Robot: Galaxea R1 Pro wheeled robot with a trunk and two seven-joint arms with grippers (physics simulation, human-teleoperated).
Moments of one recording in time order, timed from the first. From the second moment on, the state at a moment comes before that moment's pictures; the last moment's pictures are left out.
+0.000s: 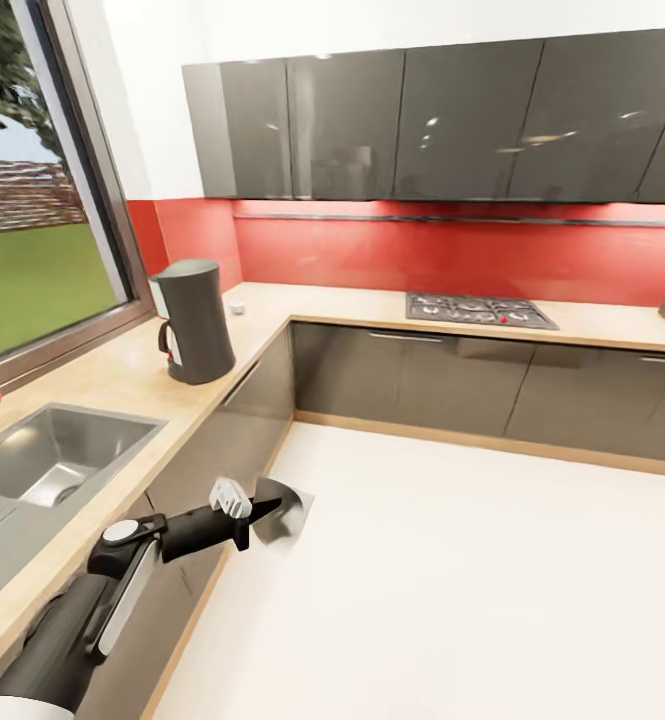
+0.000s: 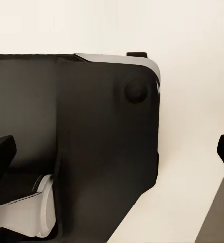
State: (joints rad) left arm -0.43 0.16 -0.09 -1.33 0.15 0.36 -0.94; right arm -0.01 0.04 0.00 -0.26 0.00 -0.03 0.00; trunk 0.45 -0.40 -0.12
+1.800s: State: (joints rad) left arm -1.38 0.54 0.00 -0.78 -0.02 1.01 -0.99; right arm -0.01 0.04 0.00 -0.27 0.00 -0.03 0.00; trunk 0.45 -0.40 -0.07
